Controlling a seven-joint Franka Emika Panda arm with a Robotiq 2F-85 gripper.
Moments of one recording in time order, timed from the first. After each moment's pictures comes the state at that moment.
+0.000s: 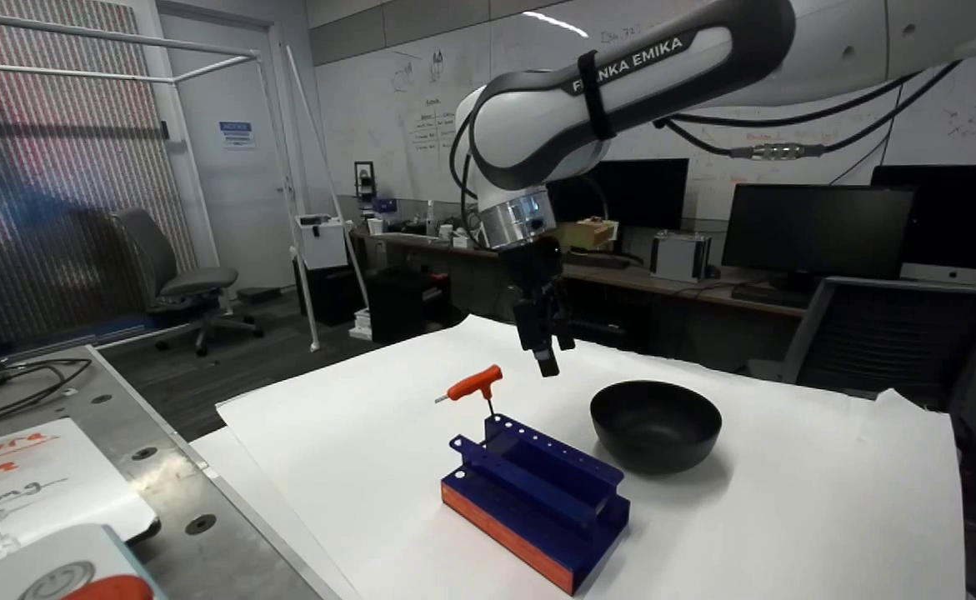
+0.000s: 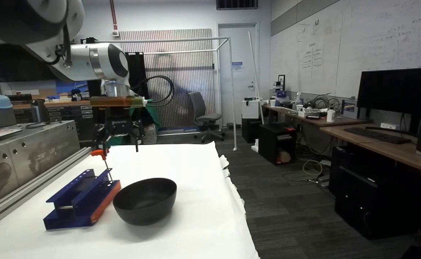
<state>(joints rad) 0.13 0.75 0.08 -1.10 -0.12 1.53 -0.23</state>
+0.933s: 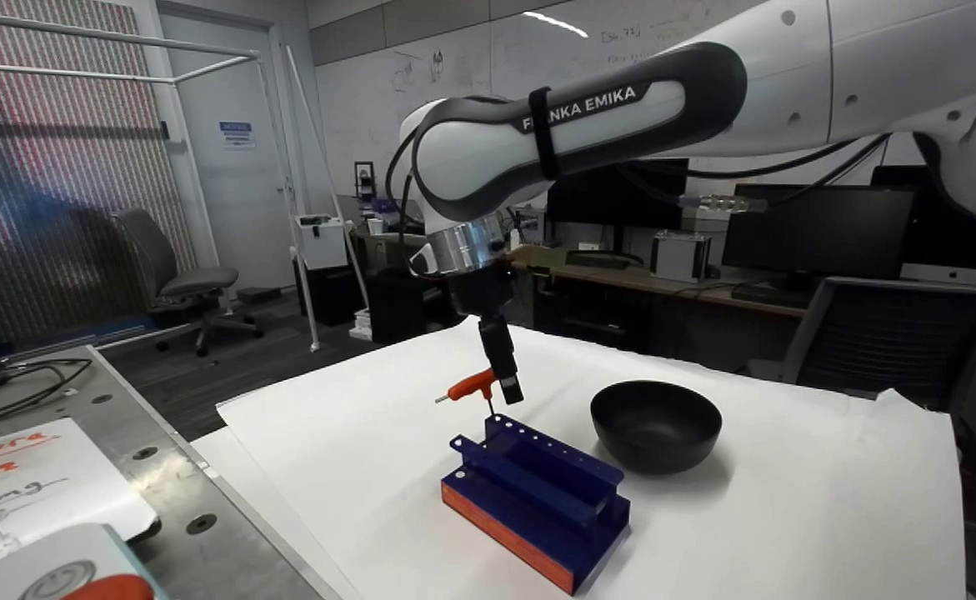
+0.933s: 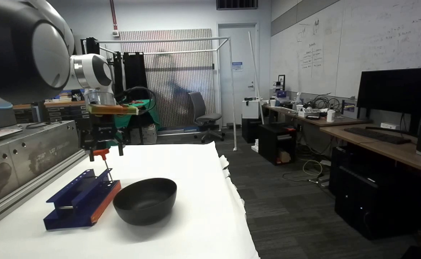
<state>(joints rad) 0.20 0.93 0.13 -0.85 -0.17 1.50 -0.59</state>
